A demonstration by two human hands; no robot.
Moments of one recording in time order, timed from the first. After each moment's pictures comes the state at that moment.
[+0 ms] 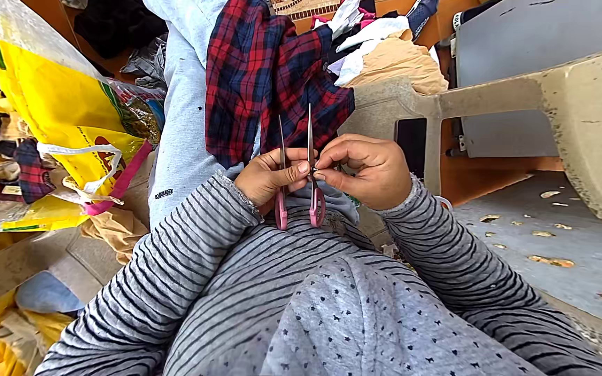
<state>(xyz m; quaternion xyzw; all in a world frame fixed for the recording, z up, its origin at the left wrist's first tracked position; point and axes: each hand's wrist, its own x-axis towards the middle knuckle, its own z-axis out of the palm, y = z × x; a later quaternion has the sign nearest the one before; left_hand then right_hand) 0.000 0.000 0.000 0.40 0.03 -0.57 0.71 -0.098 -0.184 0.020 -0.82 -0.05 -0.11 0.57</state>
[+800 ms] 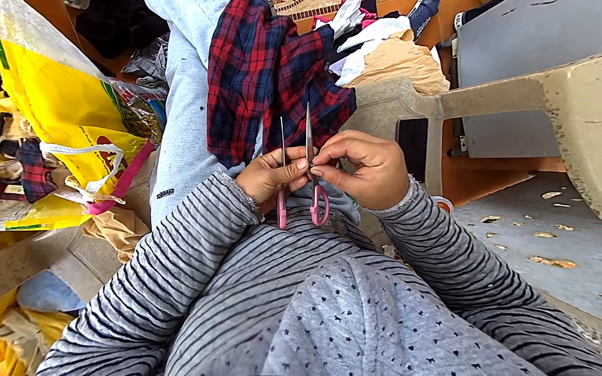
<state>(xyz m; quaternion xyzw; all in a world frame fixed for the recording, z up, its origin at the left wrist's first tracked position) -0.004 0.001 0.000 0.37 0.07 -0.59 0.71 -0.097 -0.180 0.021 -0.84 -0.06 -0.13 0.53</state>
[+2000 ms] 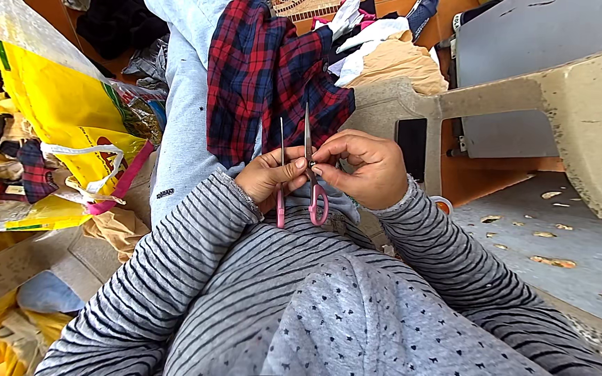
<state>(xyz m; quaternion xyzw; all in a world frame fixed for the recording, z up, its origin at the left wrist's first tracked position) -0.004 0.001 0.004 0.37 0.08 -0.59 0.71 -0.098 -0.177 0.023 -0.83 -0.03 -0.13 0.55</state>
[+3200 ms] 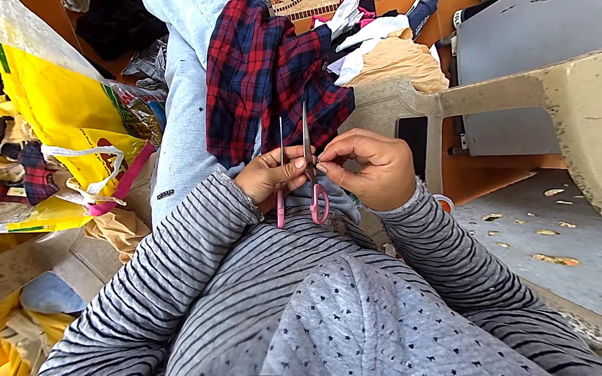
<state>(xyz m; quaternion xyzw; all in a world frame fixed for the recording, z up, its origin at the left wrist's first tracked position) -0.005 0.001 0.001 0.37 0.06 -0.58 0.72 -0.102 -0.180 0.026 -0.84 -0.02 -0.15 0.52</state>
